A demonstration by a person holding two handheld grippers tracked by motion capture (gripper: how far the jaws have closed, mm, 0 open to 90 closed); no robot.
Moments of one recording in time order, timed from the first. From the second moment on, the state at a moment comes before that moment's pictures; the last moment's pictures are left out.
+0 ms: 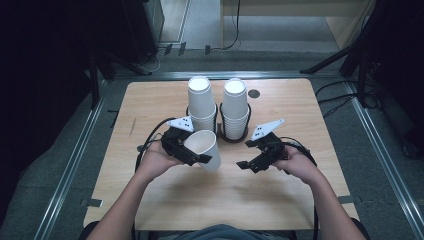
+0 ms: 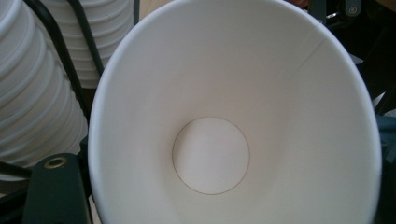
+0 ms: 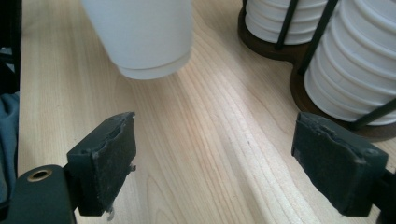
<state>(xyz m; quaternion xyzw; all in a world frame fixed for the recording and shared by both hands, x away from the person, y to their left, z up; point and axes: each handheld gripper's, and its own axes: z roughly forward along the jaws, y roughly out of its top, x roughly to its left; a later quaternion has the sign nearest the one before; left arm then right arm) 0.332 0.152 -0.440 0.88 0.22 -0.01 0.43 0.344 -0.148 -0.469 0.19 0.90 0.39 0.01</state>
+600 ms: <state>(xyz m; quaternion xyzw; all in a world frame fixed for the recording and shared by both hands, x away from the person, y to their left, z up) 0.333 0.186 -0.437 0.86 0.26 0.00 0.43 0.351 -0.150 -0.471 0.19 0.90 0.38 0.01</state>
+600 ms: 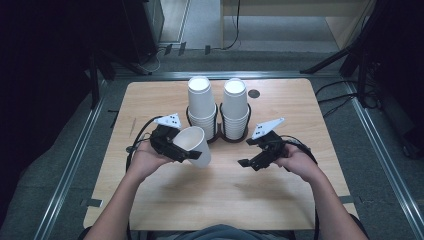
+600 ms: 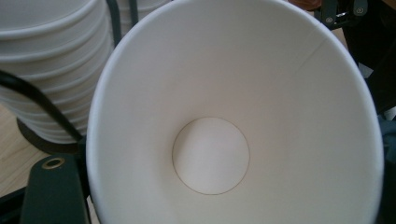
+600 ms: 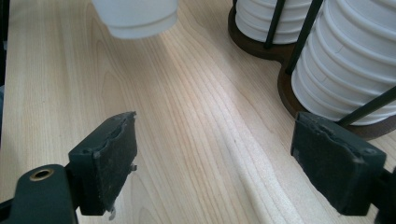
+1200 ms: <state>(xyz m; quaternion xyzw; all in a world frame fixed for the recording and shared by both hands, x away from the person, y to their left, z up) 0.347 0.218 -0.438 0.86 0.29 0.02 0.42 0.355 -0.148 -0.480 0.17 0.92 0.36 0.02</state>
